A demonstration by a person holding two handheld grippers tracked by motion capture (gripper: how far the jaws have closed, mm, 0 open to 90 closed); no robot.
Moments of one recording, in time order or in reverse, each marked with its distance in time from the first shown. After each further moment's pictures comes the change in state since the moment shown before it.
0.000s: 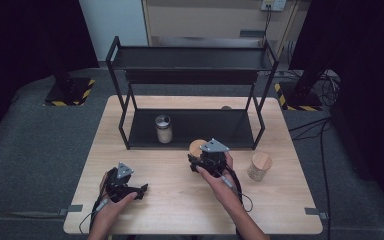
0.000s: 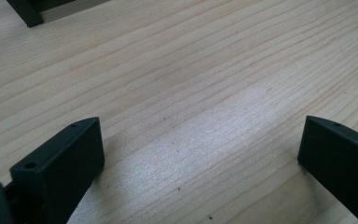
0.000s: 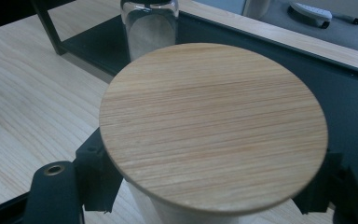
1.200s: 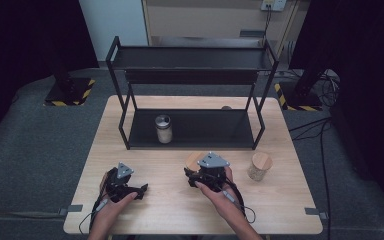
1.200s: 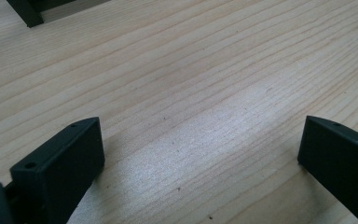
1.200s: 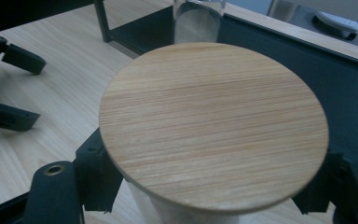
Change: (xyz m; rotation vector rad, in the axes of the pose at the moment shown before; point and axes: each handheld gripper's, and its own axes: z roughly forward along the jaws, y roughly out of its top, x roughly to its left) left arm 0.000 0.000 0.000 0.001 0.000 0.000; right arm 0.012 -0.019 -0.026 -0.020 0.077 -0.057
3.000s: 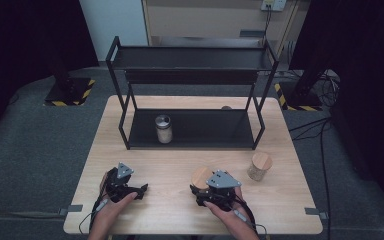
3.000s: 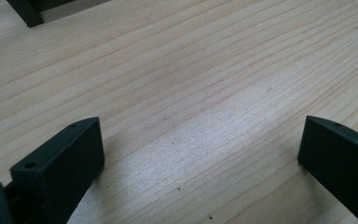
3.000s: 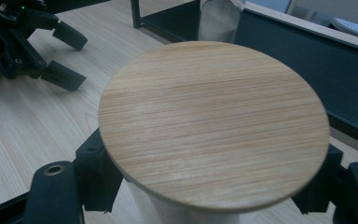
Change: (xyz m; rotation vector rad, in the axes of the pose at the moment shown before) left arm 0.000 0.000 0.000 -0.001 0.000 0.000; right arm 0.005 -0.035 -0.042 -0.029 0.060 -0.032
